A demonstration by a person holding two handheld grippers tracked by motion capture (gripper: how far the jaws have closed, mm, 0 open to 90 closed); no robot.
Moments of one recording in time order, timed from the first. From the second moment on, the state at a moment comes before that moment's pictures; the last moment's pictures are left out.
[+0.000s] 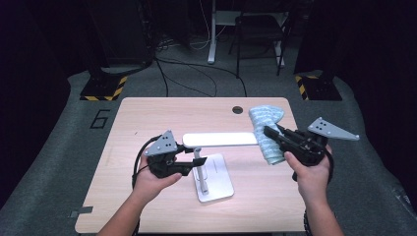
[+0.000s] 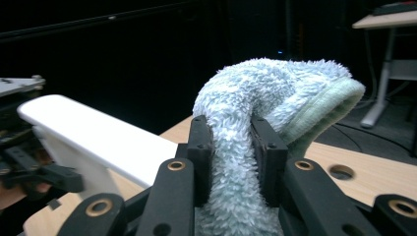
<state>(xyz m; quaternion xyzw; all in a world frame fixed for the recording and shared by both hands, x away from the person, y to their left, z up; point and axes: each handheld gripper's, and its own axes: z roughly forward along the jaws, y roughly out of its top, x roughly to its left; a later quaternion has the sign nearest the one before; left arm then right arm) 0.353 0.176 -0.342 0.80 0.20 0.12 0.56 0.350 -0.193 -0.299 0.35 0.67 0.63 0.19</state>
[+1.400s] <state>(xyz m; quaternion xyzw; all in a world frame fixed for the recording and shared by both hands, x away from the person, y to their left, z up) 0.352 0.176 -0.343 0.79 0.20 0.12 0.56 0.313 -0.119 -0.300 0.23 0.71 0.66 0.10</state>
